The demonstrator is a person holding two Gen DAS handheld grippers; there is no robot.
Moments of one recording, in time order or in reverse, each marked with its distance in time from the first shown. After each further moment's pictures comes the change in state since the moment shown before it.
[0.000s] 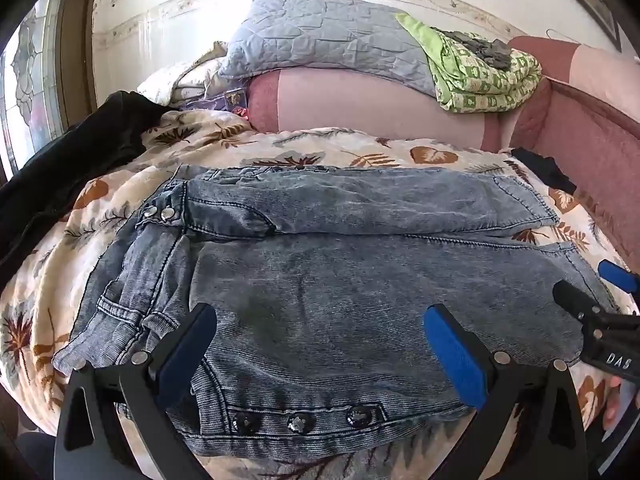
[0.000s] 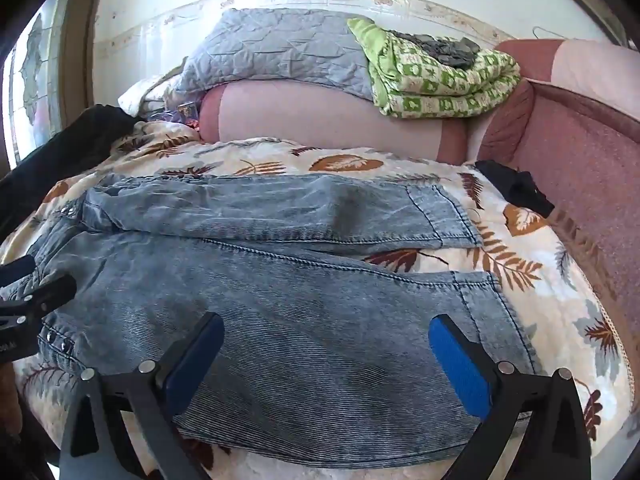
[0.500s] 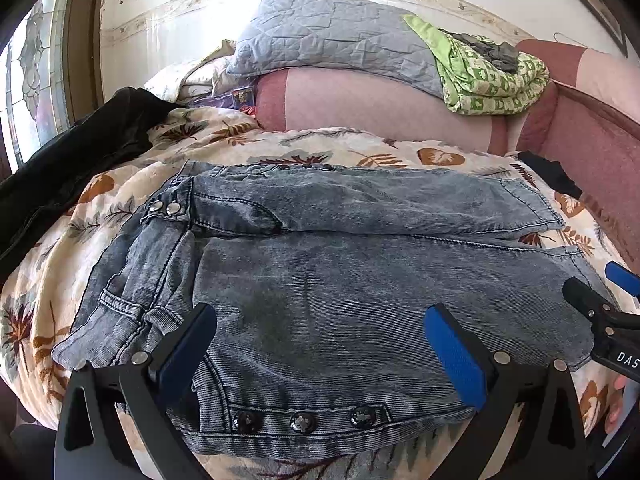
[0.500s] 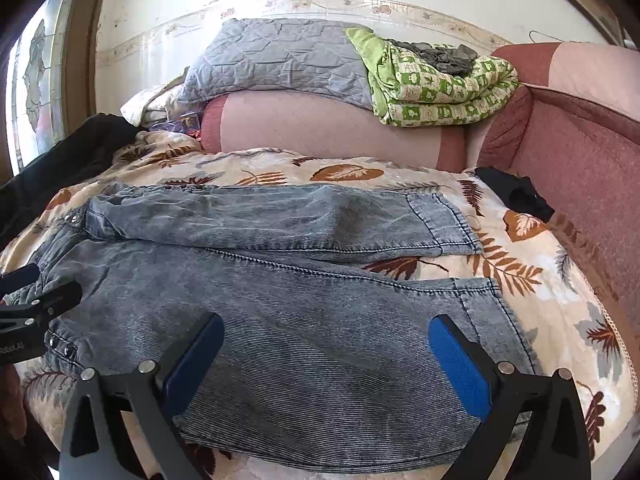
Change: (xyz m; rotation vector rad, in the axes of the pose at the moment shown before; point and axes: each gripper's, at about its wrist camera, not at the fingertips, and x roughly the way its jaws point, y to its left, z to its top) left arm 0.006 0.005 -0.007 -0.019 -0.004 0.022; right arm -0.002 -0.007 0.004 0.029 -0.021 0.009
